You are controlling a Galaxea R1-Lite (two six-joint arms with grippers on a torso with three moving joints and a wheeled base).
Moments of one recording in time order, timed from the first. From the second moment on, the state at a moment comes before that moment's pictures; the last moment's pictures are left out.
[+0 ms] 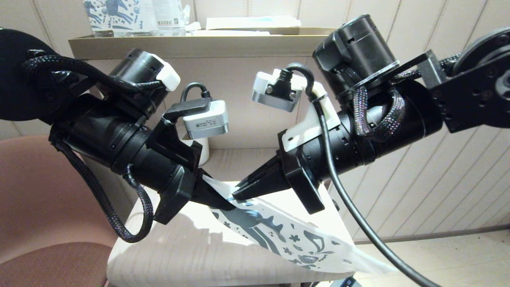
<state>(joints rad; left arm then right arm) -0.60 1.72 -1.60 0.81 -0.65 0.70 0.75 1.79 -1.77 0.61 0.65 -0.34</state>
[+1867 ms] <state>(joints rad) -0.59 1.72 -1.60 0.81 -0.66 0.70 0.42 1.27 -1.18 0.60 0.71 -0.36</state>
